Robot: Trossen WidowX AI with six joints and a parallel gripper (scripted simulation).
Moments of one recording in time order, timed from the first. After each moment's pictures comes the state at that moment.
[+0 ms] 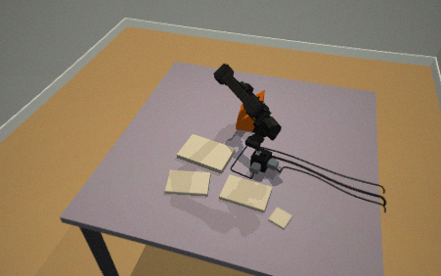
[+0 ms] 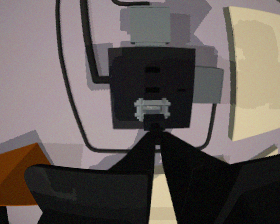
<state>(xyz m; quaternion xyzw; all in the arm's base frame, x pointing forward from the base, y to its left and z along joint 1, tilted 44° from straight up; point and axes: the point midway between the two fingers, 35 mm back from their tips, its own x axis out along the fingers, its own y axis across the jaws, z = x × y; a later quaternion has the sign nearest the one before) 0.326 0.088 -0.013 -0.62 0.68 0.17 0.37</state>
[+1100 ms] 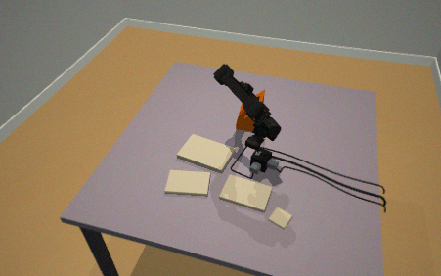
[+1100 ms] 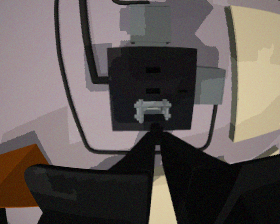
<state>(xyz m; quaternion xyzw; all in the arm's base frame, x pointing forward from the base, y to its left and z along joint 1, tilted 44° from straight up) 0.326 0.085 -0.015 -0.62 0.68 0.17 0.37</state>
